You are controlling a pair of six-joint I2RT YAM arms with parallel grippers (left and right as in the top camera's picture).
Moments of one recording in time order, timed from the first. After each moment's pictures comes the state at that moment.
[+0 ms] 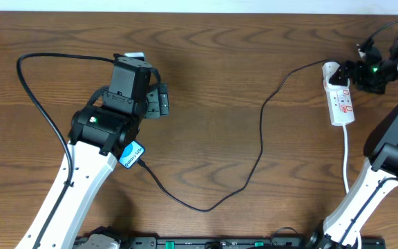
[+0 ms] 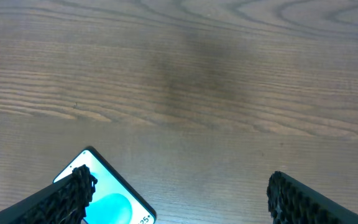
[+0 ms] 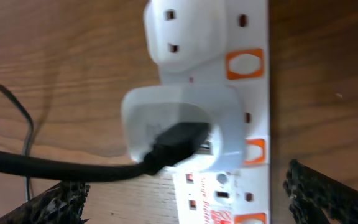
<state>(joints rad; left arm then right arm) -0.35 1.30 1.27 -0.84 -0.22 -0.33 -0.41 2.33 2.07 -1.20 -0.39 -0.30</state>
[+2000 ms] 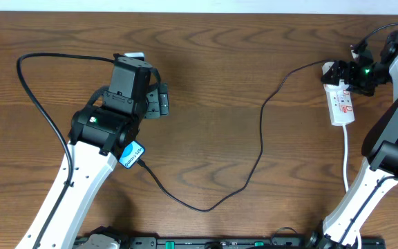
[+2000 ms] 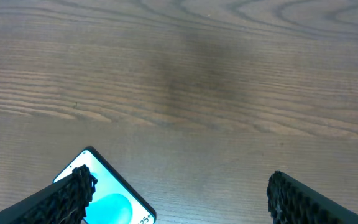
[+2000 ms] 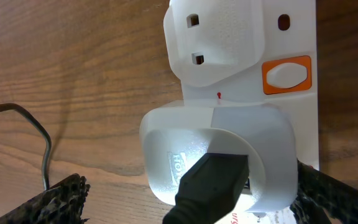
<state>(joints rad) -0.35 1.30 1.27 -0.84 -0.22 -0.33 -0.39 2.33 1.99 -1.11 -0.47 -0.22</state>
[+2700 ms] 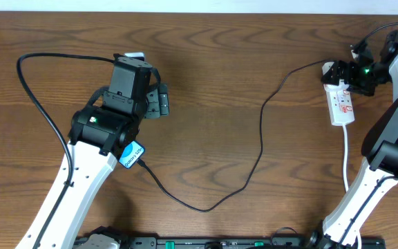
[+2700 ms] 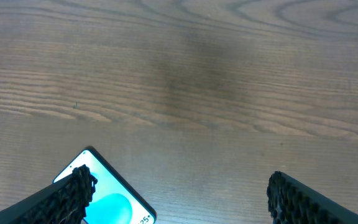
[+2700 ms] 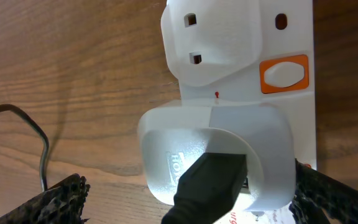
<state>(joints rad) -0.35 1.30 1.27 -0.84 -0.22 -0.33 -0.39 2.33 1.99 -1.11 -0.45 -0.21</state>
